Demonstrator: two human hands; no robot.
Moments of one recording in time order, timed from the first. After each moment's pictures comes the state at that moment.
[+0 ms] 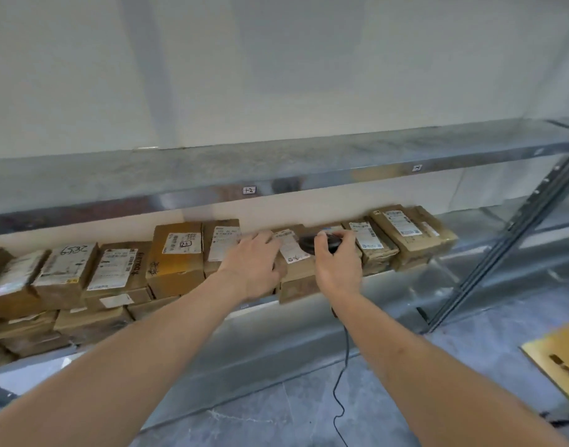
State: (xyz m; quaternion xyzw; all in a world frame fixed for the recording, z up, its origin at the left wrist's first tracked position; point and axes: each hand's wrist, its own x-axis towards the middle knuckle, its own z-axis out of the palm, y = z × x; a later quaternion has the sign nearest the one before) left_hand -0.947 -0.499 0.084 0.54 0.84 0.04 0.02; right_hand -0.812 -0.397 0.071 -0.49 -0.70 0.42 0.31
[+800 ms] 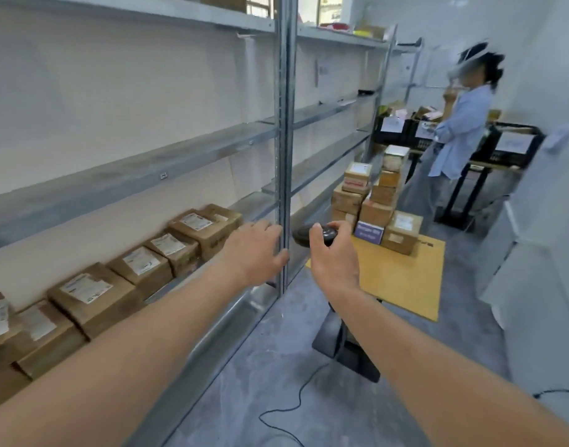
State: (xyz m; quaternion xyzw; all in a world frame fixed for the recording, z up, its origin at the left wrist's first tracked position) left_hand -0.564 -0.428 0.165 0.80 0.58 0.11 -0.06; right_hand -0.397 -0.440 0.139 -0.64 -0.53 0.26 0.50
